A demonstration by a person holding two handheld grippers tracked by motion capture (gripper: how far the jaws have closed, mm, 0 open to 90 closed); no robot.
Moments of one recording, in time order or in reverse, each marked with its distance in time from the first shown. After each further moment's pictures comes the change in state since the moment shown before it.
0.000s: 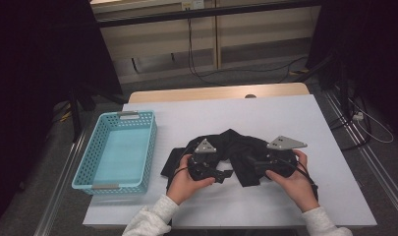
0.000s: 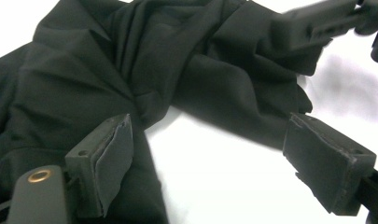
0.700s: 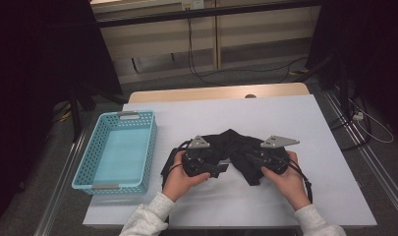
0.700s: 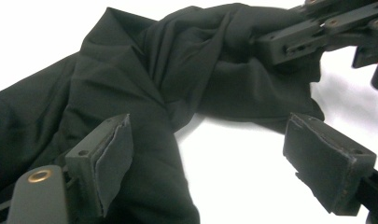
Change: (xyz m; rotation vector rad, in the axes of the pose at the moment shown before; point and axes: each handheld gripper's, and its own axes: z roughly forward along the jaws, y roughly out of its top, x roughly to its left) left arm 0.012 0.004 -0.014 -0.025 0.026 -0.027; right arm 0.008 0.002 0.018 0.048 0.112 0.047
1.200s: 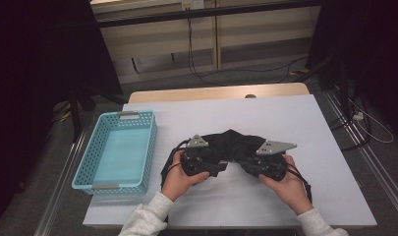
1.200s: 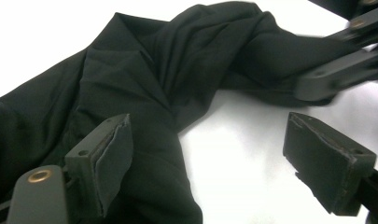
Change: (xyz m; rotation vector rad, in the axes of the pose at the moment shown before) left arm 0.003 0.001 -0.004 -0.013 0.006 -0.014; right arm 0.026 0.008 -0.016 -0.013 0.148 -0.060
